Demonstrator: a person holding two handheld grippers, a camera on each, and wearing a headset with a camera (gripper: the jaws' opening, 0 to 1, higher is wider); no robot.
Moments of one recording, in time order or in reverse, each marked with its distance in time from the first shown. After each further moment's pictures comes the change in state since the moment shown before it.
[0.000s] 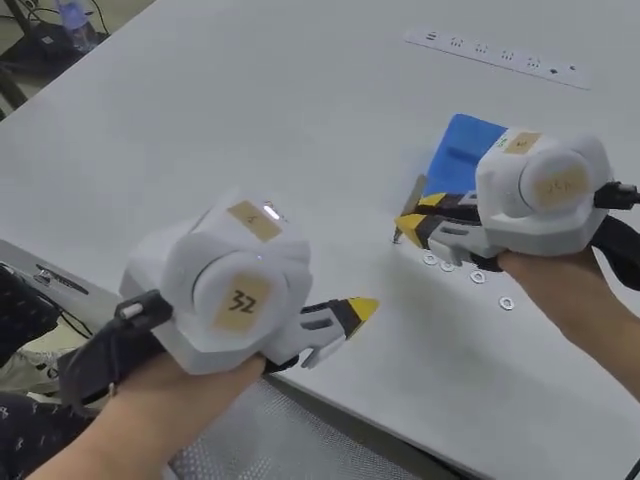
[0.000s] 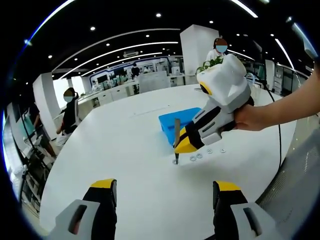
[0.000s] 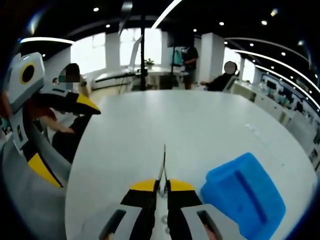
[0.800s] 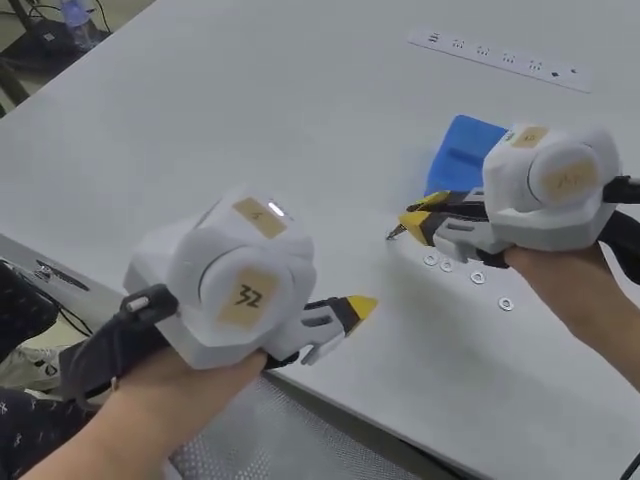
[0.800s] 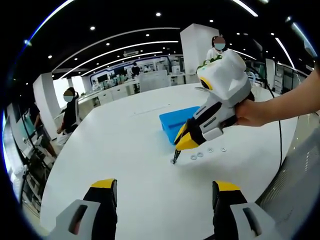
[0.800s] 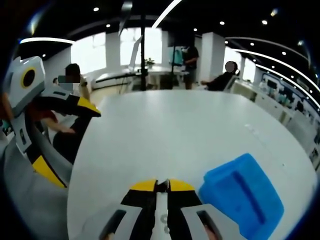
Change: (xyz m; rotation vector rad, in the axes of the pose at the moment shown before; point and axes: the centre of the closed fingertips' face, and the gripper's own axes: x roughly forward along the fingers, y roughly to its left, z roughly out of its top) left arm 0.000 0.001 -0.001 0.002 0.009 0.006; right arm -0.002 -0.004 0.003 0.013 0.009 0.009
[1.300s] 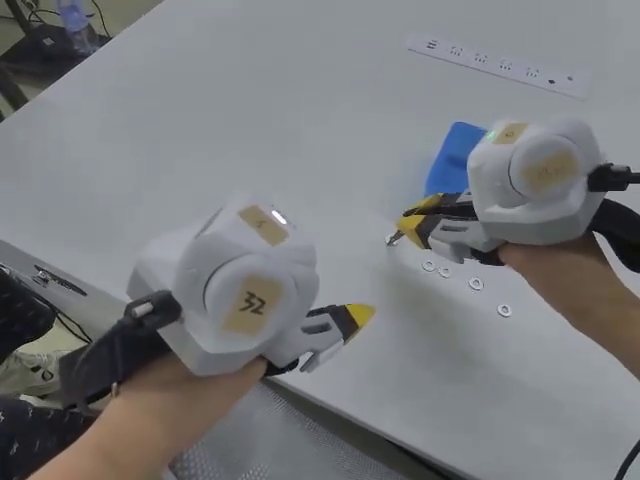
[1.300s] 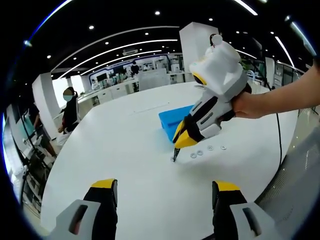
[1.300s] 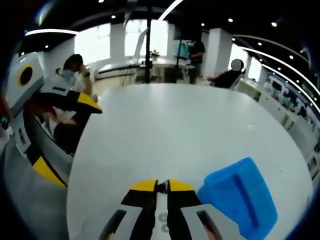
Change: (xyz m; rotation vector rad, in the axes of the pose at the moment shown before) left arm 0.001 -0.001 -0.002 0.006 0.015 -0.003; right arm 0.002 0.002 0.001 -0.055 0.081 0.009
